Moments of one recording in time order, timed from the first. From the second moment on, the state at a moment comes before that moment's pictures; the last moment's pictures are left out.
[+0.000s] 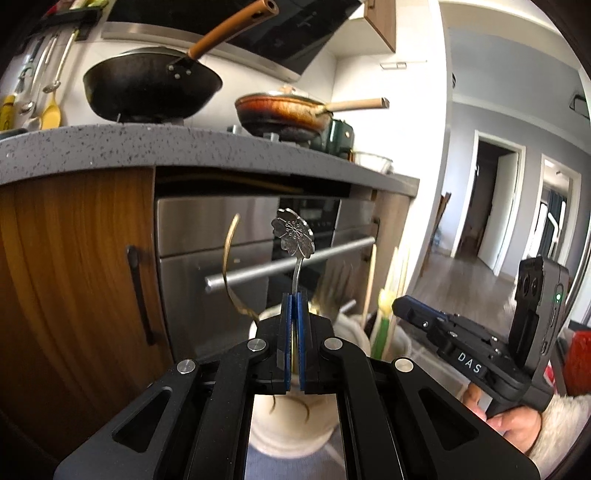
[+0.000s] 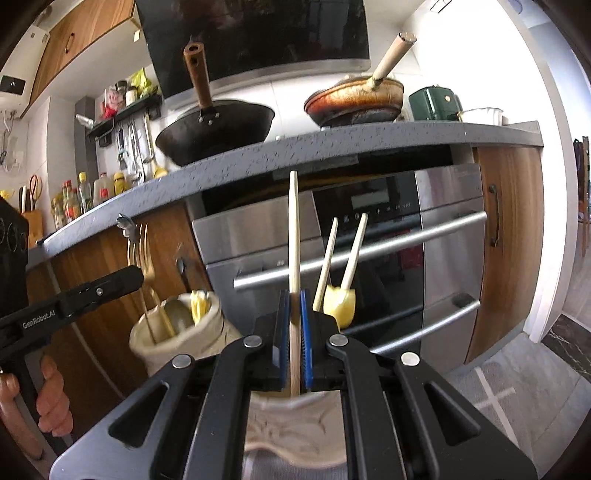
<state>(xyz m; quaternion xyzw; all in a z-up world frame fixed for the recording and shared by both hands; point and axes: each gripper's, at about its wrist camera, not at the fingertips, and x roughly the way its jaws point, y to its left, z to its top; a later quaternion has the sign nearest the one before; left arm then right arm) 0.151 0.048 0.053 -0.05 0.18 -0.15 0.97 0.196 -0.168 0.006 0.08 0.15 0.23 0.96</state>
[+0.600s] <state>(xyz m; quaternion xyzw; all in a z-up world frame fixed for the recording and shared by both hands) 0.139 0.043 0.060 -0.03 0.22 -0.12 0.97 0.182 -0.176 0.018 0.09 0.20 0.24 0.95</state>
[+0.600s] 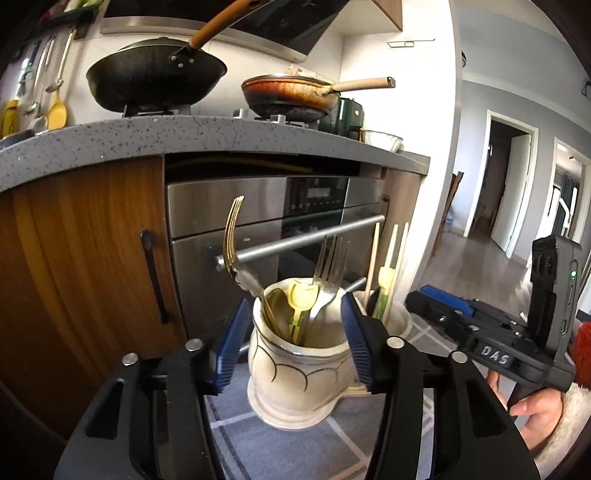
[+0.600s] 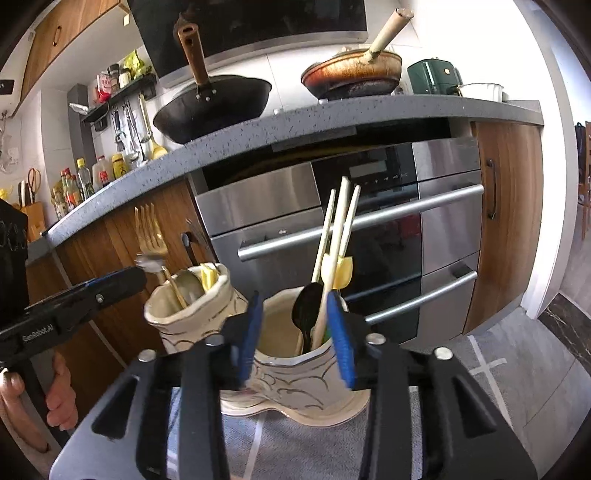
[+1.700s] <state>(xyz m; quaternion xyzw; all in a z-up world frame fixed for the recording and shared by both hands) 0.044 0.034 0.018 -0.02 0.26 0.00 0.96 0.083 -0.196 -0.002 0.04 0.24 0.17 0.95</state>
